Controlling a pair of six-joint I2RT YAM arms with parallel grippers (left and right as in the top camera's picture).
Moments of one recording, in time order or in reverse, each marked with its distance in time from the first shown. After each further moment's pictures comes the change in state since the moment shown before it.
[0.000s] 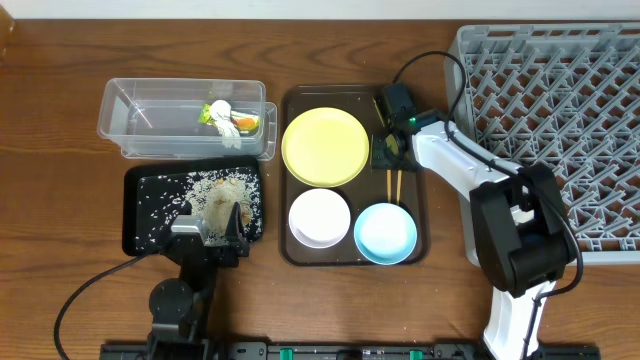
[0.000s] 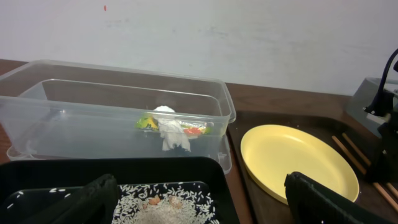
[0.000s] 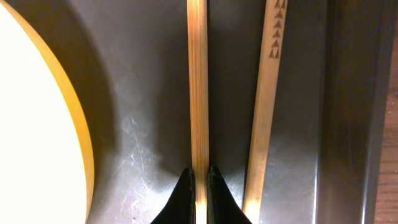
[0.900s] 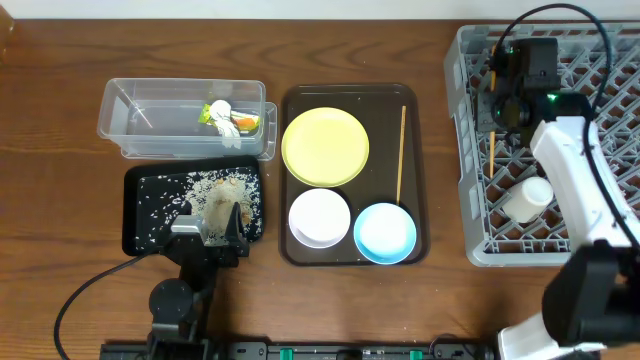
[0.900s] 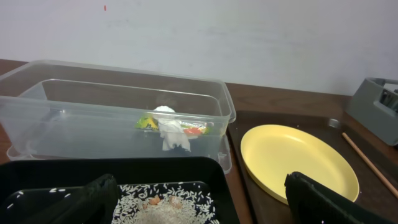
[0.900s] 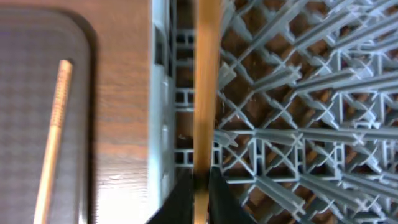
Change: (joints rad) left arm 0.000 0.000 0.000 0.000 0.000 0.000; right arm -0.391 -0.311 0.037 -0.097 0.053 -0.528
